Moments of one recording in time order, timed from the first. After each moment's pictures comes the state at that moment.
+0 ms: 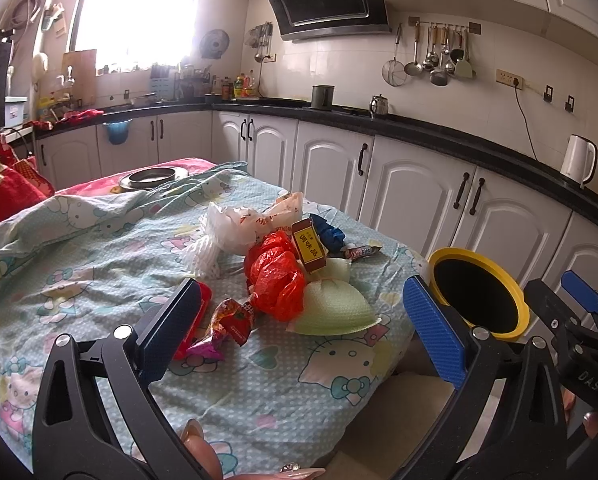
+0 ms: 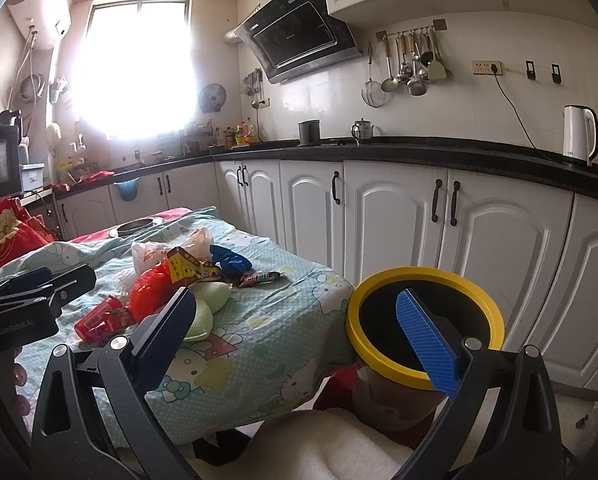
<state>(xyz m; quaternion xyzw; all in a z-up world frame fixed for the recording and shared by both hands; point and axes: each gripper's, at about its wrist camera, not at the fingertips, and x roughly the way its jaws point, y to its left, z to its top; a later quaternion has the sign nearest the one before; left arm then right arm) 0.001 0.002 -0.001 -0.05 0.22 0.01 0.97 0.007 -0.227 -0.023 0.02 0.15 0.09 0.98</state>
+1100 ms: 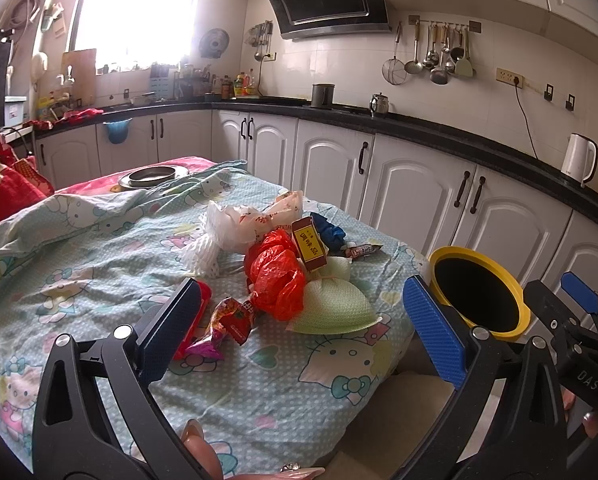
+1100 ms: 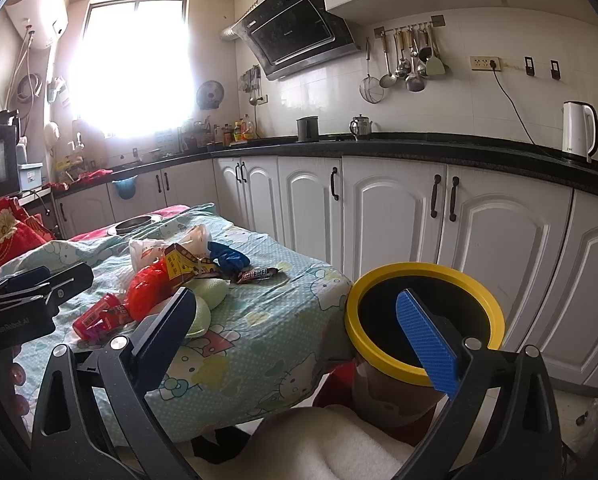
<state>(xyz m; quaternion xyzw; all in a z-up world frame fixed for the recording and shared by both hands) 0.001 0.001 -0.001 -0.05 0.22 0.01 0.97 0.010 -0.231 -0.031 0.02 0.16 0.09 0.98</state>
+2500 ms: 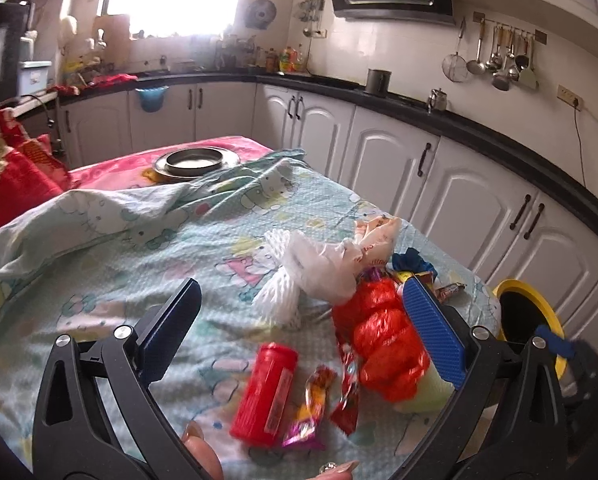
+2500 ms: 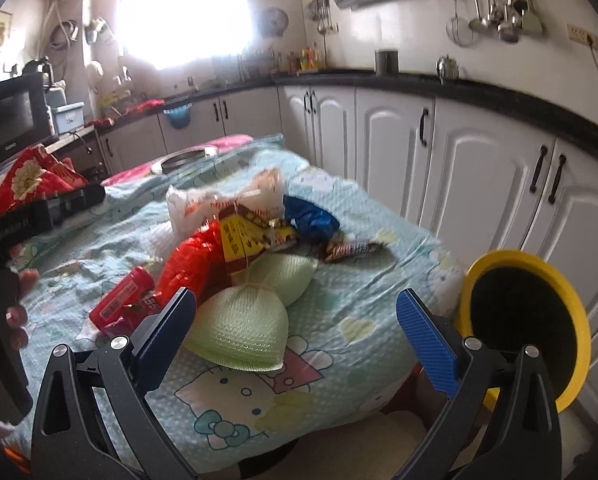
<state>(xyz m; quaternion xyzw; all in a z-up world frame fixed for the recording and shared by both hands) 0.096 0.097 0.011 -0.09 0.28 0.06 0.96 0.124 -0.138 -0.044 -0.02 0.30 0.21 0.93</state>
